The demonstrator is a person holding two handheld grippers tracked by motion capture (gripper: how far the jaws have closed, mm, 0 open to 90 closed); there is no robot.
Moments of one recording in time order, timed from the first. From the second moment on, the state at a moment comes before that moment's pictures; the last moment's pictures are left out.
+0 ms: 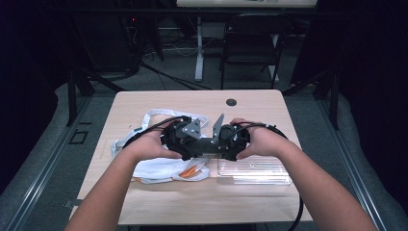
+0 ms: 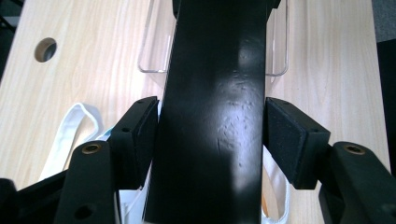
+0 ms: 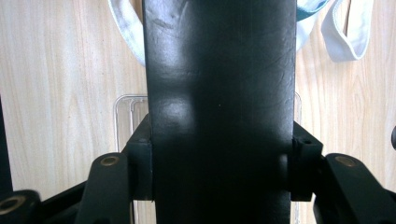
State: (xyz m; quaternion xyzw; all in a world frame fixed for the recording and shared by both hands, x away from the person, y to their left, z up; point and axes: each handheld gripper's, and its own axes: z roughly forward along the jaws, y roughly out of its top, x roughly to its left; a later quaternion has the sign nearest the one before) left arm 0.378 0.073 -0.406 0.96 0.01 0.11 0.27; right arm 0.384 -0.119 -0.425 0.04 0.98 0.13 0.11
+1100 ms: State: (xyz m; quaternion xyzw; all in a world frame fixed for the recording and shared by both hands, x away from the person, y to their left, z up) left arm 0.378 0.135 -0.417 0.95 0.09 0.13 0.26; right arm 0.392 -0.135 -0.423 0.04 0.99 0.12 0.11
